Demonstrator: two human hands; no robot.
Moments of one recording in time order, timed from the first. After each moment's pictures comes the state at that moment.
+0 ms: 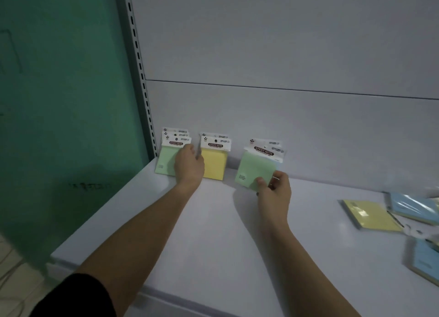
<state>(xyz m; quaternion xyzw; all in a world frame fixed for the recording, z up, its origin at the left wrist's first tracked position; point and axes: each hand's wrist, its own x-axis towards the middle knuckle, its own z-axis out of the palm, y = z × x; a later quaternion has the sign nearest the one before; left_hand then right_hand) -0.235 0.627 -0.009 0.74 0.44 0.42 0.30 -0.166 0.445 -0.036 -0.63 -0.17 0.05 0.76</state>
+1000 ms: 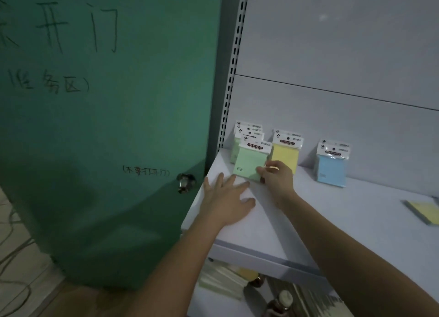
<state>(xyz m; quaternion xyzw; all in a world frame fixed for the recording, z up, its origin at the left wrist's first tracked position) -0.433 0.648 -0.054 0.95 0.27 0.08 0.12 -0.282 0.583 -0.033 -0.72 -0.22 0.12 0.65</state>
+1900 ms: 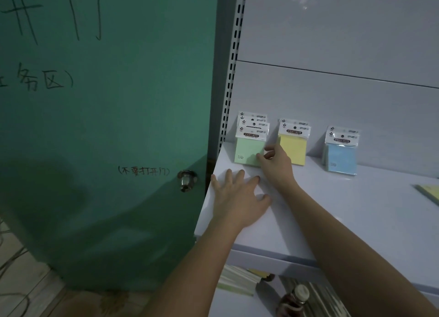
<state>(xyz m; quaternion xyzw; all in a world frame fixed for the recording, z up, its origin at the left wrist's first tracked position) -0.429 0.647 -0.057 0.95 0.27 0.13 0.12 -0.276 0.620 -0.045 -0.80 -0.30 -0.02 0.52</state>
